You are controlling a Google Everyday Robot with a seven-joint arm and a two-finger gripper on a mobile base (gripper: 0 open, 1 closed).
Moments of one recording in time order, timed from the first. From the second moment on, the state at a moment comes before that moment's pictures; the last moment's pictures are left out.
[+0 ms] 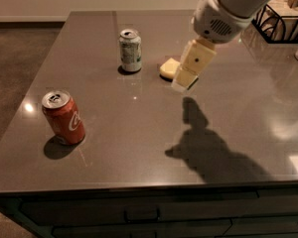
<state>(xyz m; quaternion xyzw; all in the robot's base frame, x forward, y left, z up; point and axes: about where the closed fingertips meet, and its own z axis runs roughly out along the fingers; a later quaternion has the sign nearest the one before) 0.540 -0.092 0.986 -0.58 0.77 0.01 0.27</state>
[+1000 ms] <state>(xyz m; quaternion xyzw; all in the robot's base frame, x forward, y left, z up) 0.649 -0.025 0.960 -0.46 0.82 0.07 0.34</state>
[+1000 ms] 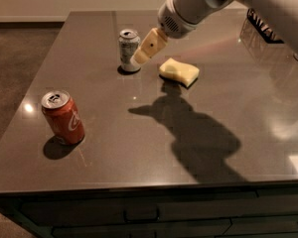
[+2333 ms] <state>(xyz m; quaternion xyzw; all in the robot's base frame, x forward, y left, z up) 0.738 0.024 0.924 -0.39 0.84 0.11 0.37</state>
